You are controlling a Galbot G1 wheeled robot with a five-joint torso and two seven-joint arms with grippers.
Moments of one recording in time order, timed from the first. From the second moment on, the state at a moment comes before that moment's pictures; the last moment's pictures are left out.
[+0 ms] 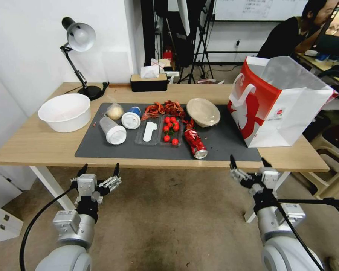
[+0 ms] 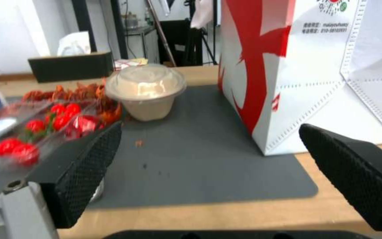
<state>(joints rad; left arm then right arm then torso) 1.70 -1.54 -0.65 -2.34 -0.15 0.29 0.01 -1.59 1.43 0.56 2.30 0.22 -0.24 0.13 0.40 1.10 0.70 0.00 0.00</state>
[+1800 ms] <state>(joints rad) 1.68 -1.59 -0.70 -2.30 -0.15 0.26 0.07 -1.22 1.25 0.21 1.99 0.52 -0.33 0.24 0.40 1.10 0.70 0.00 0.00</state>
